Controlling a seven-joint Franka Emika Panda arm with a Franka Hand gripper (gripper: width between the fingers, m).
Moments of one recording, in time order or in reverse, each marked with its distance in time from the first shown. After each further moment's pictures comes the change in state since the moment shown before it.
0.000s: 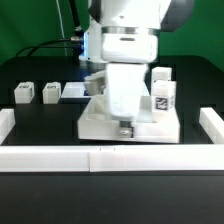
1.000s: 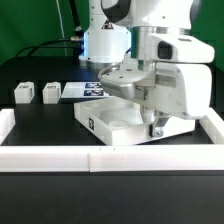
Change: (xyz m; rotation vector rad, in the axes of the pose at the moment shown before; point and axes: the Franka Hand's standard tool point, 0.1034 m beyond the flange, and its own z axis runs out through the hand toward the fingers) arm 0.030 -0.003 -0.002 -0.009 -0.012 -0.634
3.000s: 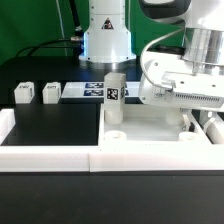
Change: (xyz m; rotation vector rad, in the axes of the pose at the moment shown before) arm 0.065 0.034 -0.002 0.078 0.021 -1.100
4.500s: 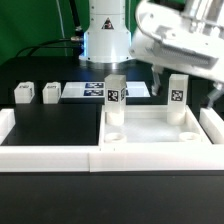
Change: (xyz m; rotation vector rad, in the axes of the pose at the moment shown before) arm -0.018 -0.046 -0.069 0.177 0.028 0.161
